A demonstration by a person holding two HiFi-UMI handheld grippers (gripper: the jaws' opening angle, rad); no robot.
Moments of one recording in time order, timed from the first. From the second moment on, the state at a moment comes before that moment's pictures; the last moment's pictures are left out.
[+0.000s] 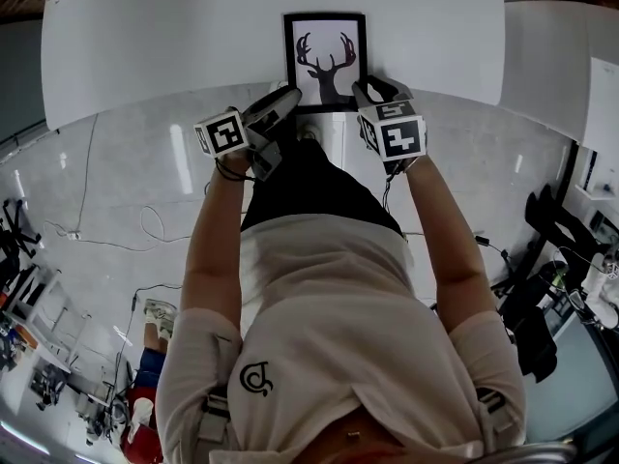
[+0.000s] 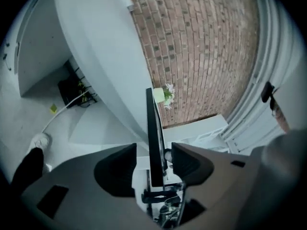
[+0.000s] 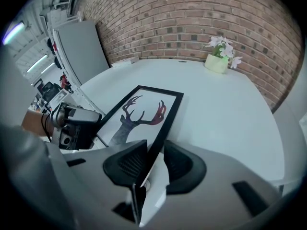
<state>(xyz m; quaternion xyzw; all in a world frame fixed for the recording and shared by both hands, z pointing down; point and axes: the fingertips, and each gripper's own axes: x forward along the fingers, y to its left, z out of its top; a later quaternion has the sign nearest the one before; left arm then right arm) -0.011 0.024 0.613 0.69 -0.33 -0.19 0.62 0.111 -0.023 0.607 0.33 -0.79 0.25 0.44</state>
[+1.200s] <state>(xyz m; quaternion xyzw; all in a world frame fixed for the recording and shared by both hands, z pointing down) 0.059 0.010 0.600 0.64 -0.15 -0.23 0.72 0.112 -0.022 0.608 0.35 -0.79 0.26 0.44</state>
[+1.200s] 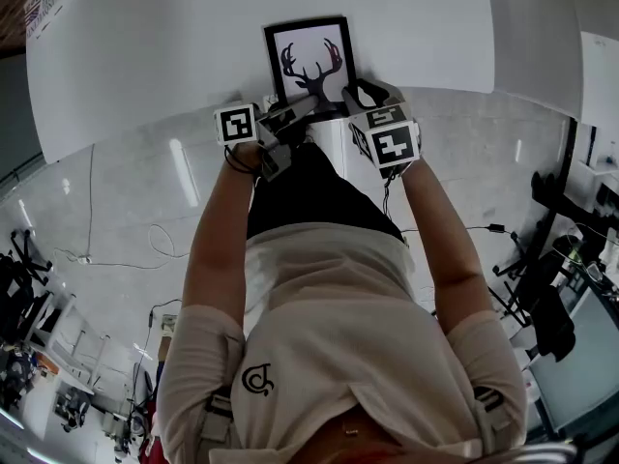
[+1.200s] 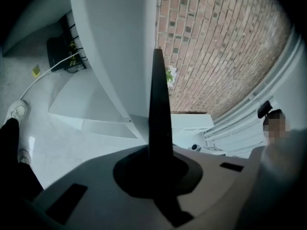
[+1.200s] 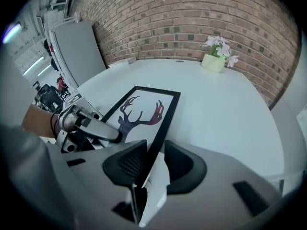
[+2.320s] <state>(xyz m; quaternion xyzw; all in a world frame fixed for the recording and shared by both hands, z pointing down) -0.067 -0.066 0.484 0.74 -0.38 -0.14 0.53 0.048 -0.102 0.479 0.40 -0.82 0.23 0.34</state>
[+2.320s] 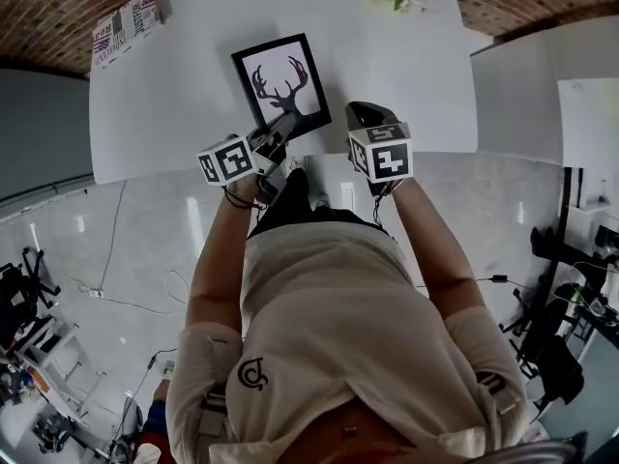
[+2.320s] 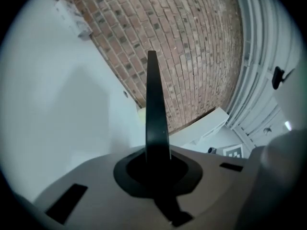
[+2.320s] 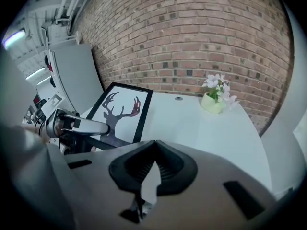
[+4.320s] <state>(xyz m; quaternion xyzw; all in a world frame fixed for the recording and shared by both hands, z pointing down) -0.227 -0.188 0.256 0.80 -0.60 0.00 -0.05 -0.072 -0.229 0.289 0.42 -0.90 -0.01 0.07</state>
